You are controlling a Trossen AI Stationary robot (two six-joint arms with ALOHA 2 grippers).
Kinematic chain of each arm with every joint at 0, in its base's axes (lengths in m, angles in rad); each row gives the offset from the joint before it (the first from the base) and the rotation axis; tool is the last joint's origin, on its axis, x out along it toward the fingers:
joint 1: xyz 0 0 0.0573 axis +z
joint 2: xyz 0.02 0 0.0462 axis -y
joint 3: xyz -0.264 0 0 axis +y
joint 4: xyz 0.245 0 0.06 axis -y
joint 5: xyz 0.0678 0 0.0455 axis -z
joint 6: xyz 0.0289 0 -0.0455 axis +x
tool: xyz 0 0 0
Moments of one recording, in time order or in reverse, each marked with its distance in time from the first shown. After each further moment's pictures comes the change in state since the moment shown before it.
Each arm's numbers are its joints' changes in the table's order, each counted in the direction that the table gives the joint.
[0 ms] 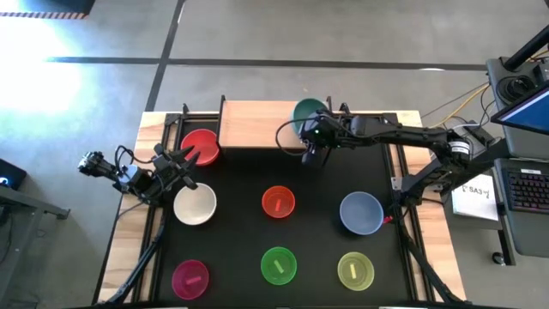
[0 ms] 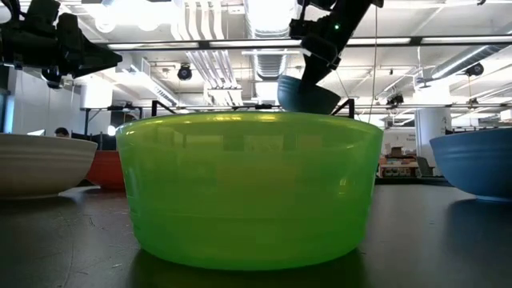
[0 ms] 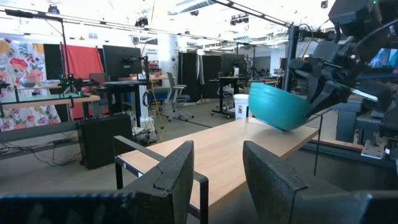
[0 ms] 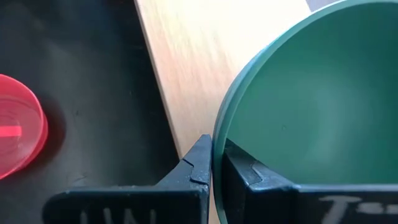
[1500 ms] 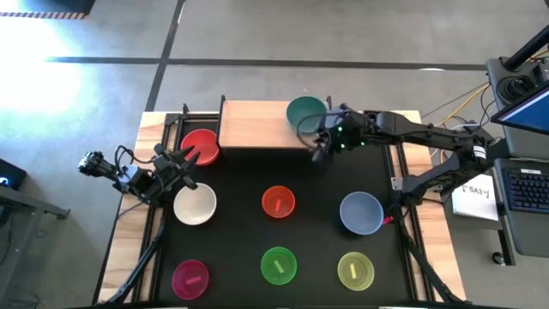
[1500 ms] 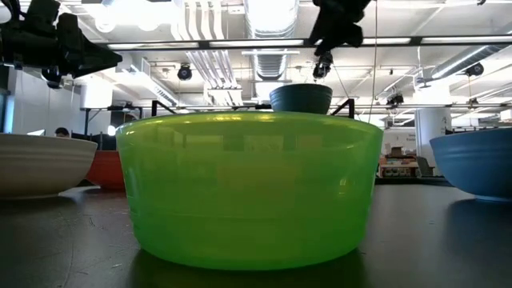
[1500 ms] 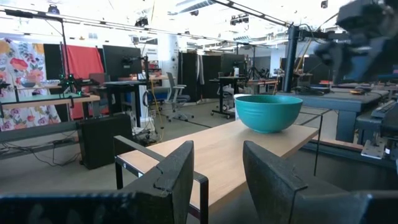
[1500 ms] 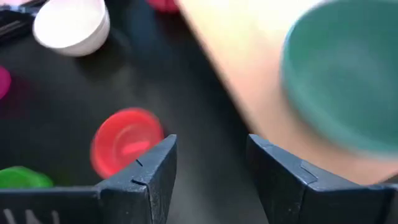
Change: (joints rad) left arm 0.000 0.000 0.000 0.000 0.000 0.000; right arm 0.058 0.154 -0.083 -0.174 -0.205 0.393
